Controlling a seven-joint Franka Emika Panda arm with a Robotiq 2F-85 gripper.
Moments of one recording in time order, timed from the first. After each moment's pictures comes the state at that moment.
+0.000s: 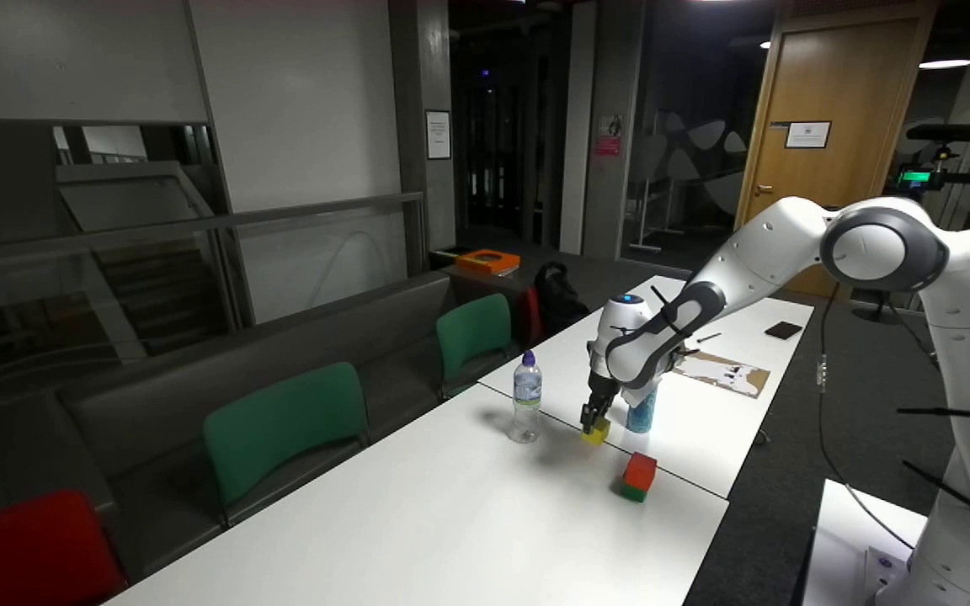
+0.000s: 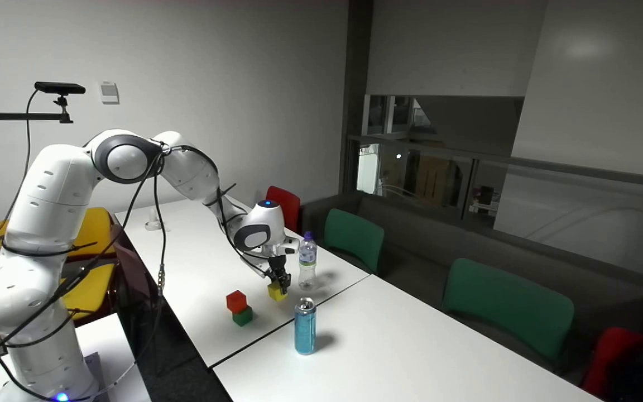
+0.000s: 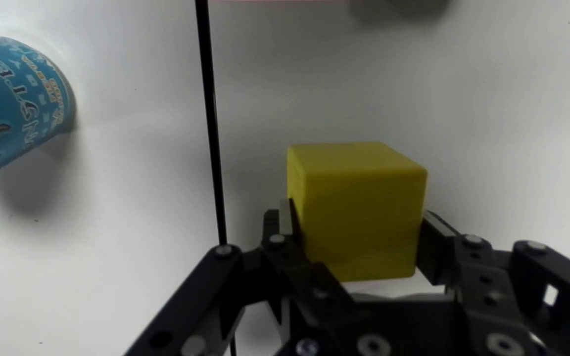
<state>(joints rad) -0.08 0.43 0.01 -2.10 0.06 2.68 -0.13</state>
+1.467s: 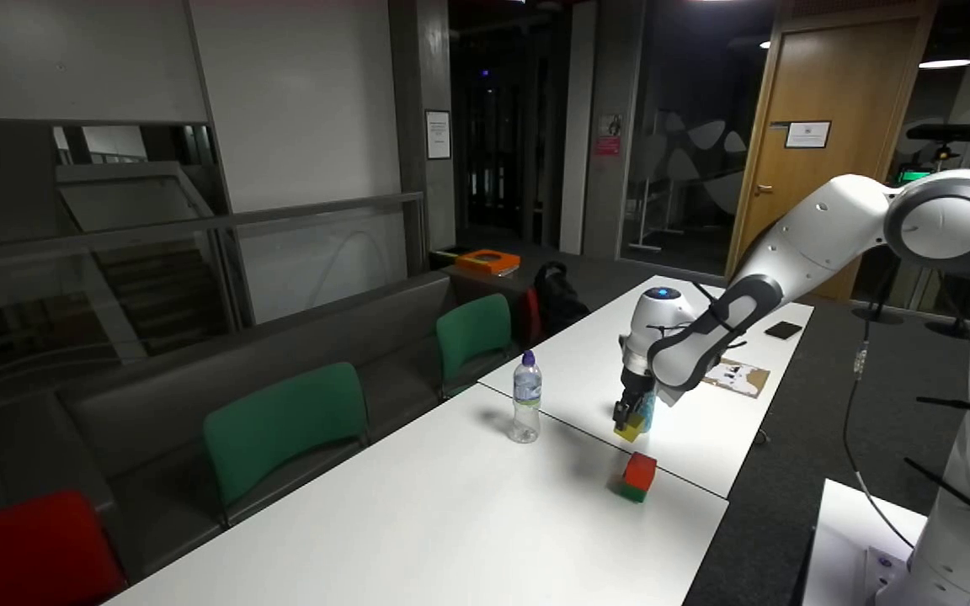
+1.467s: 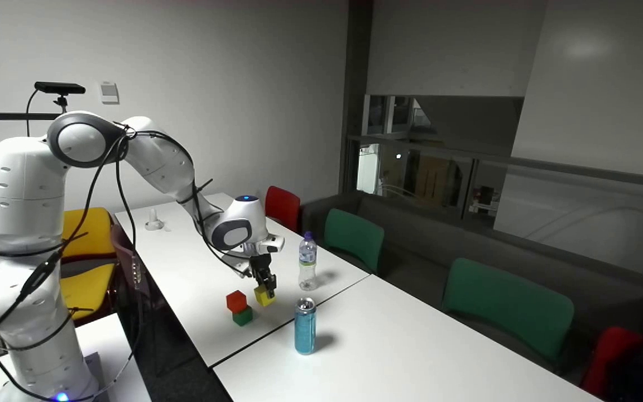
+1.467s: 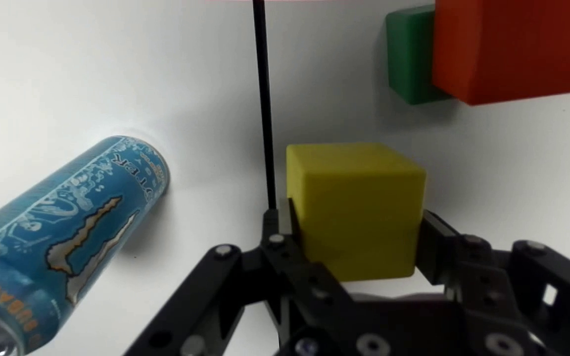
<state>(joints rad) -0.04 0.21 -0.08 -2.36 -0.08 2.73 -0.01</state>
